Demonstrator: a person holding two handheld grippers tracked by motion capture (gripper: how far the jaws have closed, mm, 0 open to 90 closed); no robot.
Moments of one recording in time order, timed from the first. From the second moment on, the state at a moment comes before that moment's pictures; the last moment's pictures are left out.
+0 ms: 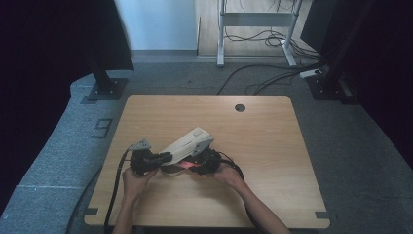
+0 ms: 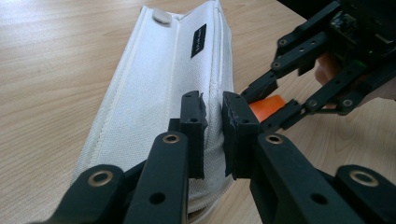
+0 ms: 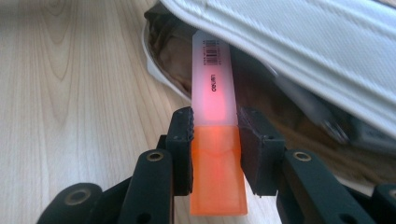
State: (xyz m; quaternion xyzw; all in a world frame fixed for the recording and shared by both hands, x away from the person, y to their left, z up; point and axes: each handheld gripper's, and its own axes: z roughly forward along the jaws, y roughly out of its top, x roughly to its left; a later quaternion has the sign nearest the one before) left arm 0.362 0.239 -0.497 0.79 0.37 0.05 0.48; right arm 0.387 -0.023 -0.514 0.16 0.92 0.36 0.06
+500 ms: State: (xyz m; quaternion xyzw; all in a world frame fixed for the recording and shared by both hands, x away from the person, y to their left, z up) left arm 0.363 0.240 -0.497 0.79 0.37 0.05 0.48; right arm 0.397 -0.004 -0.524 0.16 0.92 0.36 0.06
